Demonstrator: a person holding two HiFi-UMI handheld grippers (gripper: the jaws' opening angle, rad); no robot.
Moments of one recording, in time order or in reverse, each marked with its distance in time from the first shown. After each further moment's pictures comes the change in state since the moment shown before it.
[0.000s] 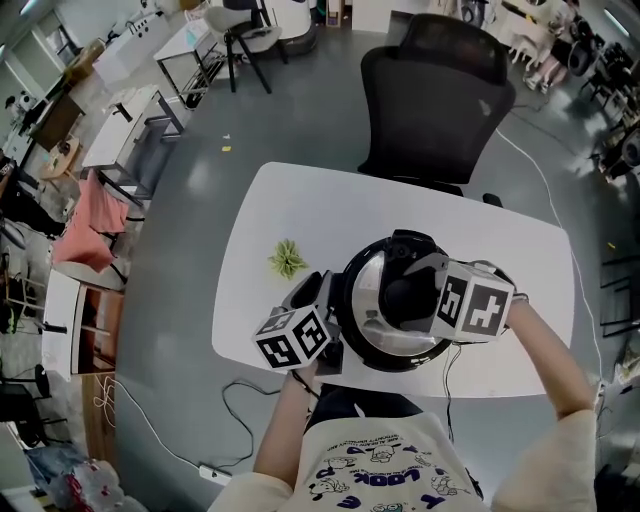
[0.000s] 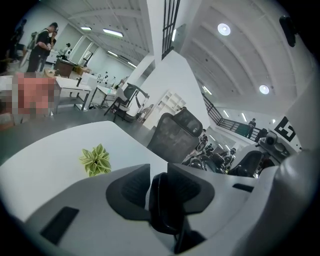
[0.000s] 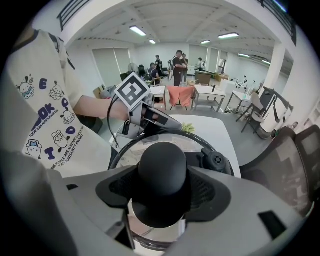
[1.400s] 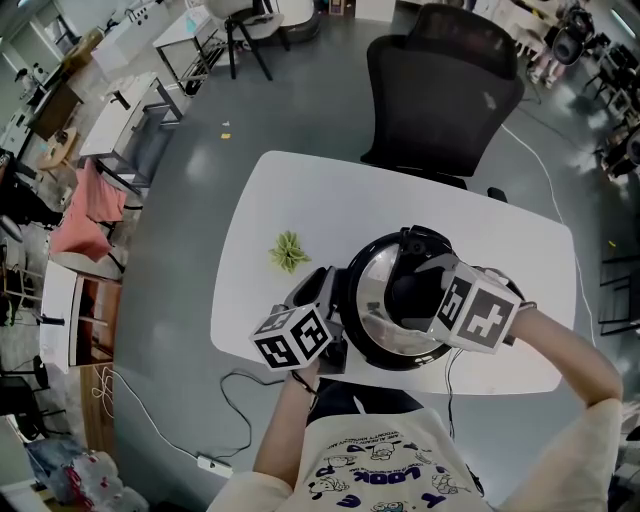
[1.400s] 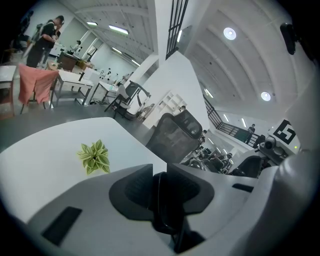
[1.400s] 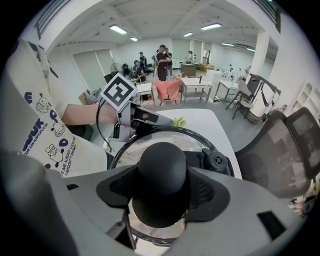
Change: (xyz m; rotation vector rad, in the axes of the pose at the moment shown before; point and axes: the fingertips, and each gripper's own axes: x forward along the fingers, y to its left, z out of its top) left arm 0.000 -0.001 -0.002 -0.059 0.002 -0.023; right arm -0.001 -0.004 -0.002 0.153 0.064 -0.055
